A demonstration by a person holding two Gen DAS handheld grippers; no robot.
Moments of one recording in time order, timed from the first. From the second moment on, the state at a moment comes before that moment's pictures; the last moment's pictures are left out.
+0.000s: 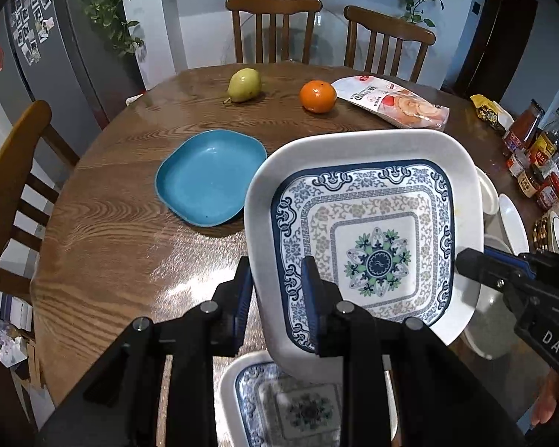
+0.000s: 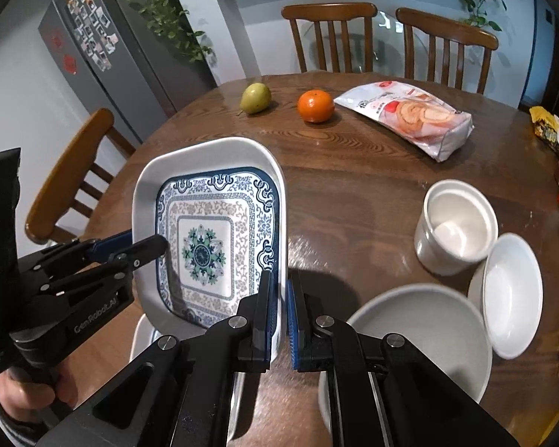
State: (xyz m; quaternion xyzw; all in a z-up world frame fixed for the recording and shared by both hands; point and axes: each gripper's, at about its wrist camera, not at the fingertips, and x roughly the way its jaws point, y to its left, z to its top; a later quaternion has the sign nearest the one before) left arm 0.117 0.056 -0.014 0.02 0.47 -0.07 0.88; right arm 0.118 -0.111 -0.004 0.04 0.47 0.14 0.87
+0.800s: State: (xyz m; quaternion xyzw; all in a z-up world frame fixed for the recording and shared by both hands) left arm 0.038 0.082 -0.045 0.02 0.51 -0.03 0.86; right arm 0.046 -0.085 -0.046 0.06 0.52 0.19 0.83
